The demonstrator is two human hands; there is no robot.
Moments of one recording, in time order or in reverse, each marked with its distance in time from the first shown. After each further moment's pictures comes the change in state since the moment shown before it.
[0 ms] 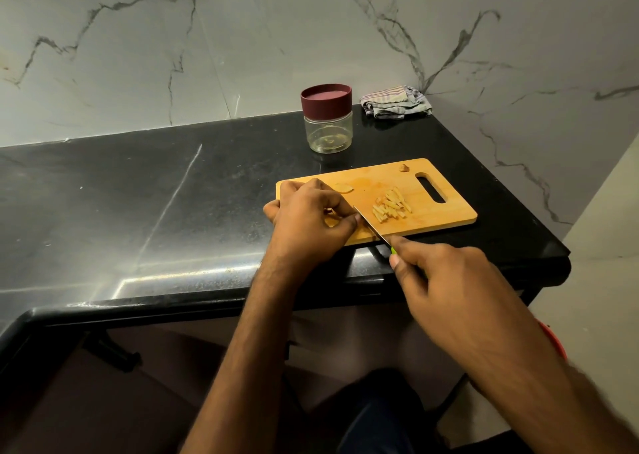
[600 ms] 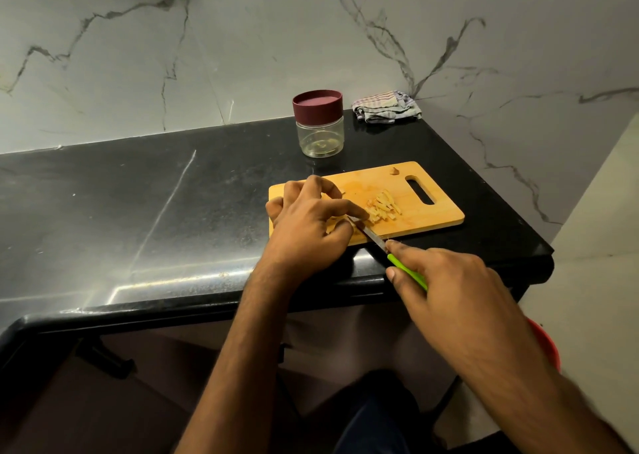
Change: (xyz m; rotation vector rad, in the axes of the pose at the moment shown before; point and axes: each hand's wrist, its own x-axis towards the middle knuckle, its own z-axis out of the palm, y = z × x) left_hand -0.004 0.005 0.002 0.081 -0.078 0.163; right_hand -0.008 0.005 -0.002 -0.063 0.006 0.025
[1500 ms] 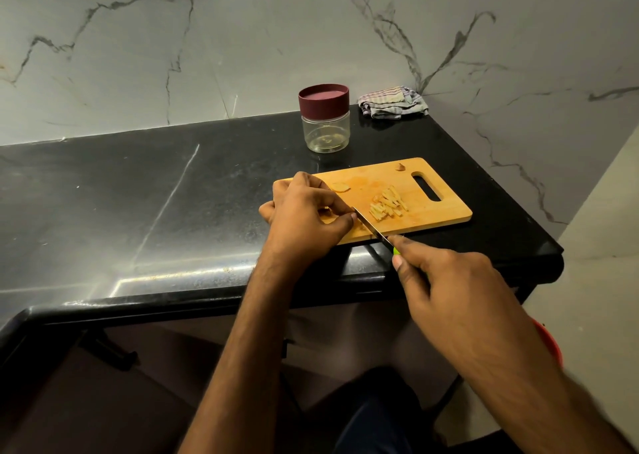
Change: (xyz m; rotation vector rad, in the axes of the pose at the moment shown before) left_hand 0.000 -0.003 -0.006 -0.123 0.091 -0.202; right_hand -0.002 -0.010 -0.004 0.081 -0.009 0.000
